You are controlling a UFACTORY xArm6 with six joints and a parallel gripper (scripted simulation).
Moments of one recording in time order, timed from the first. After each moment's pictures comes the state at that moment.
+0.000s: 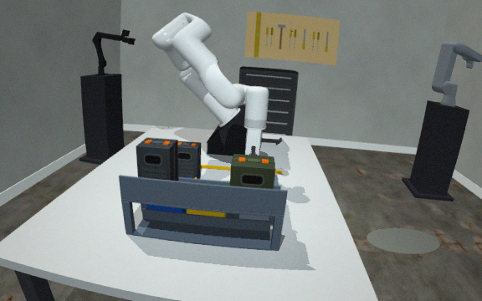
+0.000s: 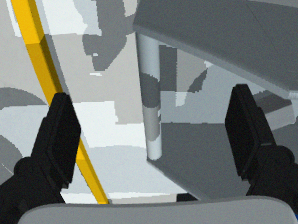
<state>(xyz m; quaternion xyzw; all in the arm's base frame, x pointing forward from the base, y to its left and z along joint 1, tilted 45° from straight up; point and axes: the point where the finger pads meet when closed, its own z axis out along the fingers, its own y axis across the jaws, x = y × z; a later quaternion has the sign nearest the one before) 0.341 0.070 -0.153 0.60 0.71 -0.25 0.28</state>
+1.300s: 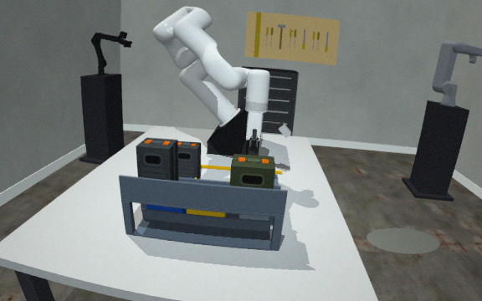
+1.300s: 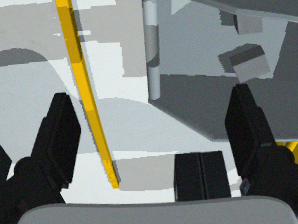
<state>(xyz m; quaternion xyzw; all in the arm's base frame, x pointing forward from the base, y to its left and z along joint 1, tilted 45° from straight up) 0.334 0.110 -0.112 0.60 0.71 -0.26 0.28</state>
